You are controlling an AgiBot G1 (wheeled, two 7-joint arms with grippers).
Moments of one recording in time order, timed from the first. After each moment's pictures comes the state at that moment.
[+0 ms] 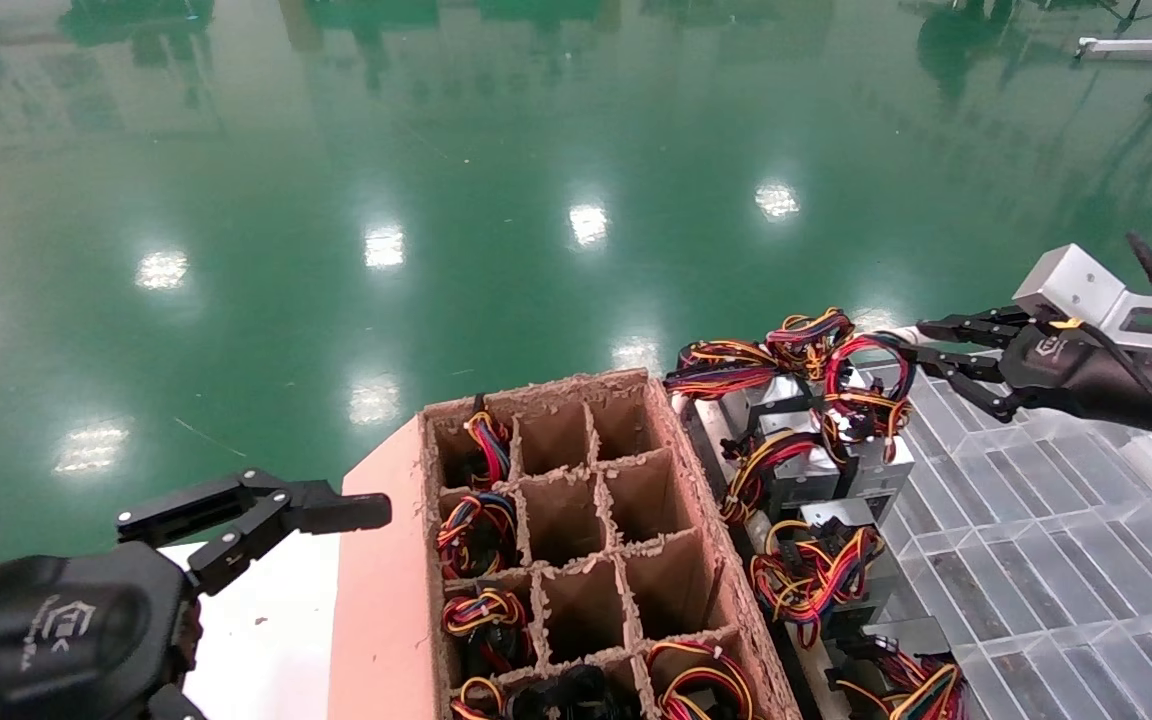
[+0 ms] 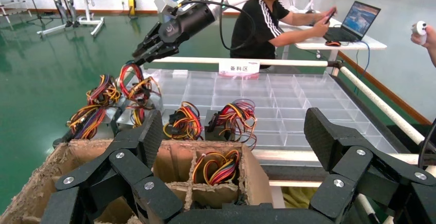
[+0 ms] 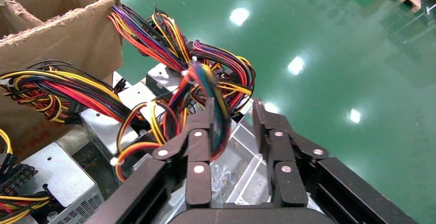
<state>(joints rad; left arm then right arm) -1.10 0.58 0.37 -1.26 0.66 1.46 -0.14 1.83 -0.84 -0.59 0.06 -1.30 -1.18 -0.47</state>
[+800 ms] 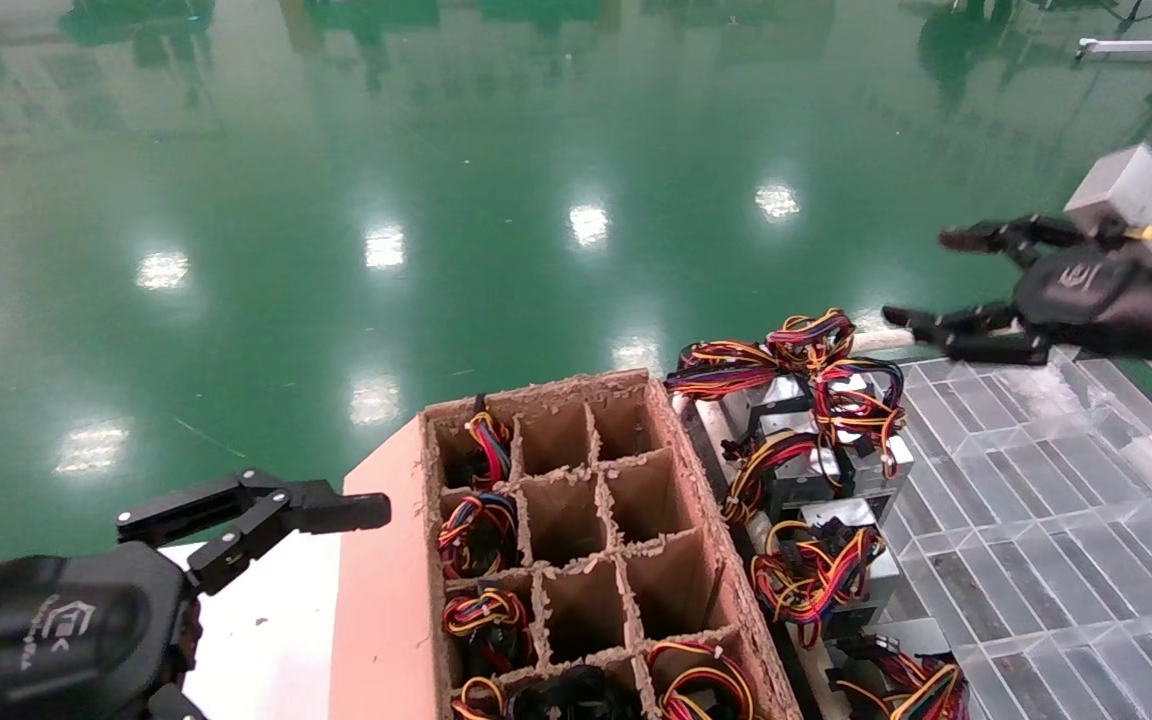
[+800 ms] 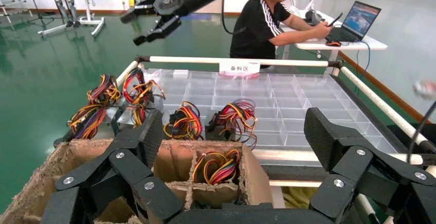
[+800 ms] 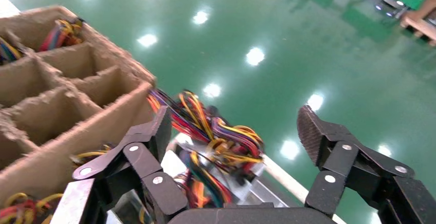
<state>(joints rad) -1.10 0.58 0.37 -1.26 0.66 1.46 -0.14 1.82 -0.78 -0.56 0.23 -1.24 -1.31 -0.30</state>
